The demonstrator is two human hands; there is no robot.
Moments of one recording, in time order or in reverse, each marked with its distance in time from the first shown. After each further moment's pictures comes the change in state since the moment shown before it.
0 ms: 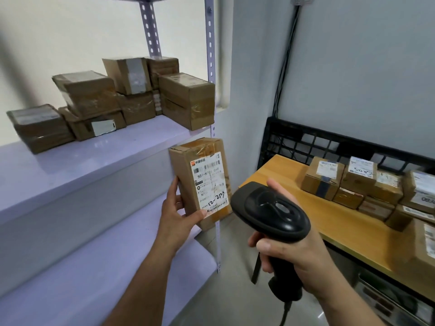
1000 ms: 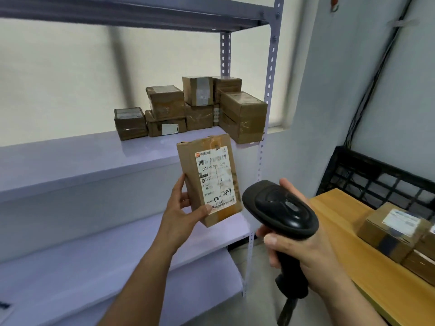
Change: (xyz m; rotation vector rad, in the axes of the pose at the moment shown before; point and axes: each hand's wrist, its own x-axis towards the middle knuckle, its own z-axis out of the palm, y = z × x) left_hand -0.041 0.046 -0.012 0.073 0.327 -0.028; right_hand 0.040 -0.013 -0.037 -0.008 -0.245 0.014
